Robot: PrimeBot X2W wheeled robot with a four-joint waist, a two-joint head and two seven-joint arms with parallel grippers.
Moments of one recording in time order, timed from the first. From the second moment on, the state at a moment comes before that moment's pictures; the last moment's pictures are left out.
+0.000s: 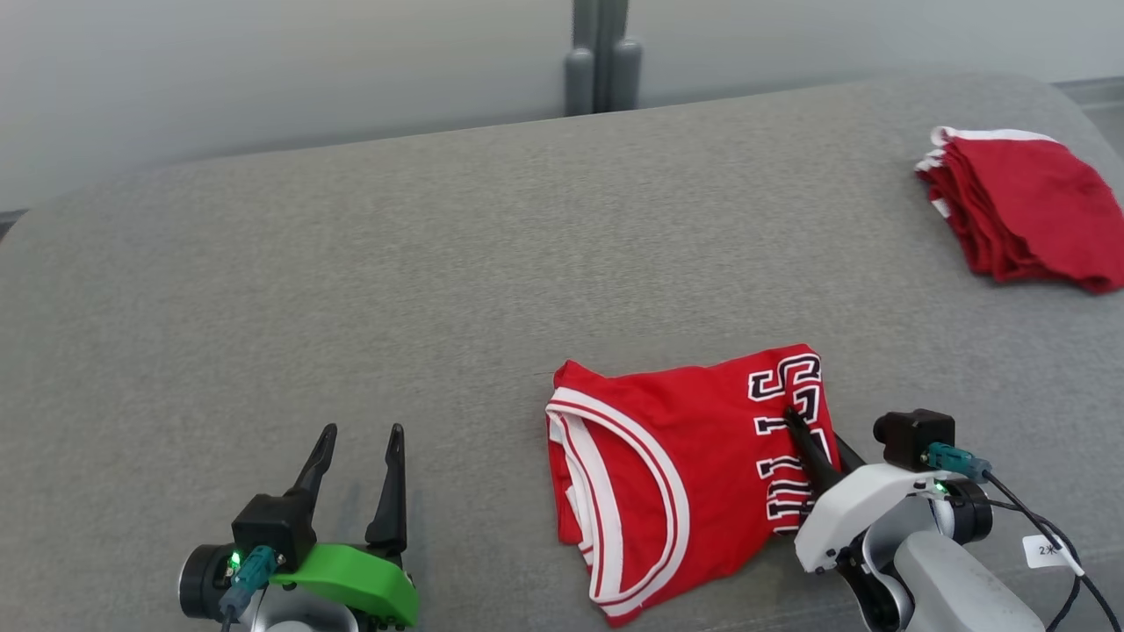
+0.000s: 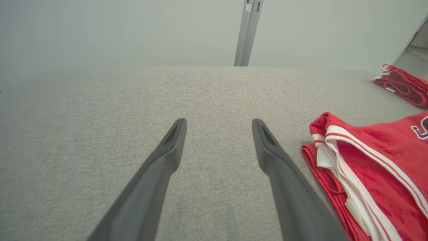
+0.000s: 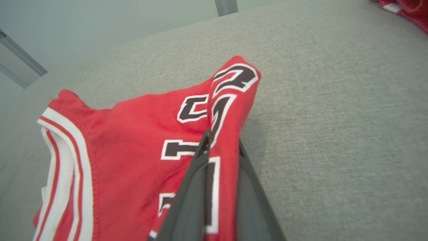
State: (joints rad) left arm -0.09 0.05 -0.15 0.36 -0.22 -0.09 -0.26; right arm -0.35 -0.17 0.37 0.72 0.53 0.13 -0.26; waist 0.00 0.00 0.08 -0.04
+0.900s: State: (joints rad) left arm -0.18 0.05 -0.23 0.30 -0.16 -0.12 -0.26; right arm -0.52 -0.12 0.33 0.72 0.47 0.13 -0.26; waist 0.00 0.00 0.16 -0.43
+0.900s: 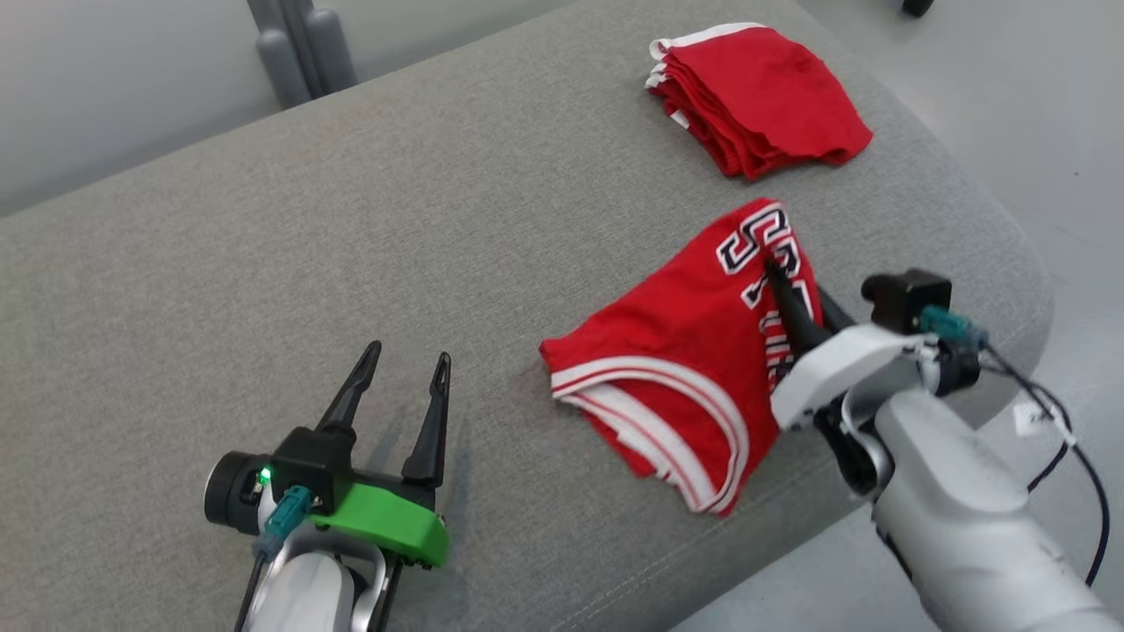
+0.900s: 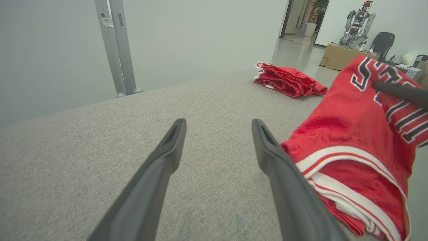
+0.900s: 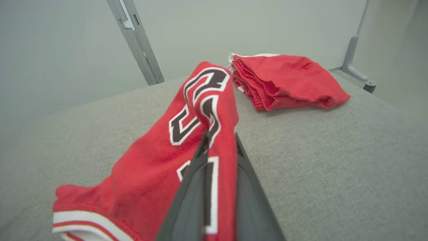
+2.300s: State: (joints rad) left arm -0.25 0.06 -0.16 0.25 -0.12 -0.13 -0.26; right arm -0.78 -0.17 -0.04 0.61 0.02 0.13 -0.26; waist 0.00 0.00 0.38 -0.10
